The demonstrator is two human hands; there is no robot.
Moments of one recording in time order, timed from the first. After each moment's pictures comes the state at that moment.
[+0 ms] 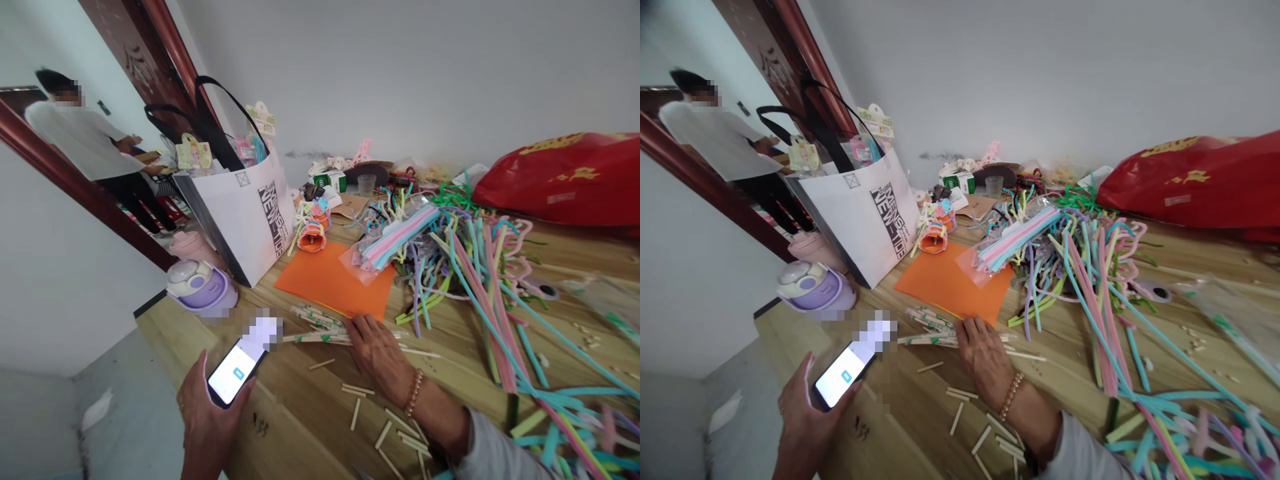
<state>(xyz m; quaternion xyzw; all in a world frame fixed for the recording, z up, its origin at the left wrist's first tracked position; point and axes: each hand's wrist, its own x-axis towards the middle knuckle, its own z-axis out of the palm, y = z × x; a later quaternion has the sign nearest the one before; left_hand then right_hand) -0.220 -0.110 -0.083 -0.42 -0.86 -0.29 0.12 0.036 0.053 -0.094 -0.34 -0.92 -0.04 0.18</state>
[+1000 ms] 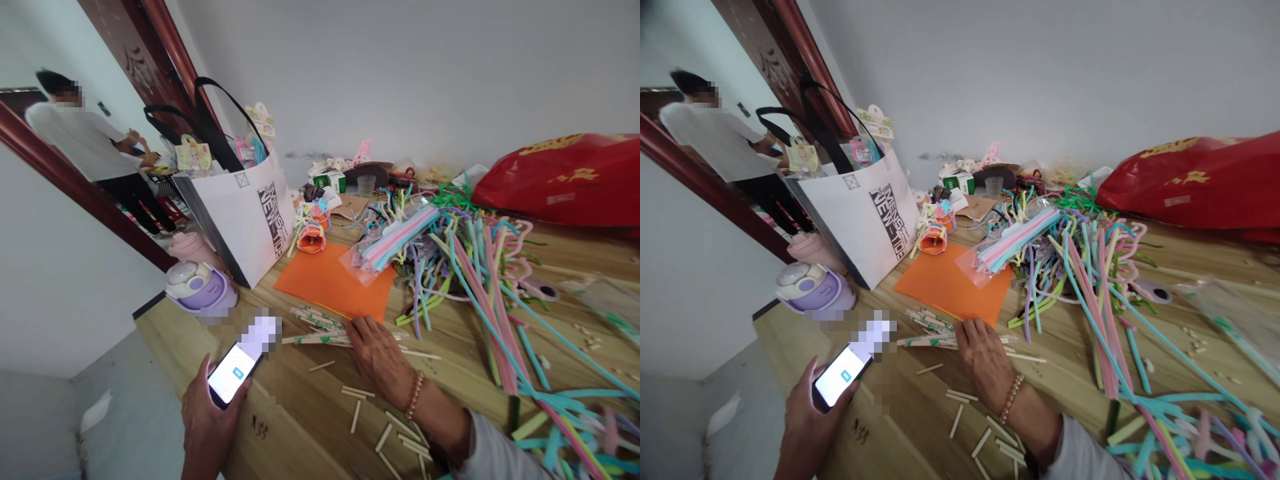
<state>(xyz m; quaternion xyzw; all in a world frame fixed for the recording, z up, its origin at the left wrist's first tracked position) -0.231 -0.110 -0.092 -0.38 -0.89 -0.27 0.05 0.036 0.054 -0.096 -0.33 -0.92 -0.04 0.19</state>
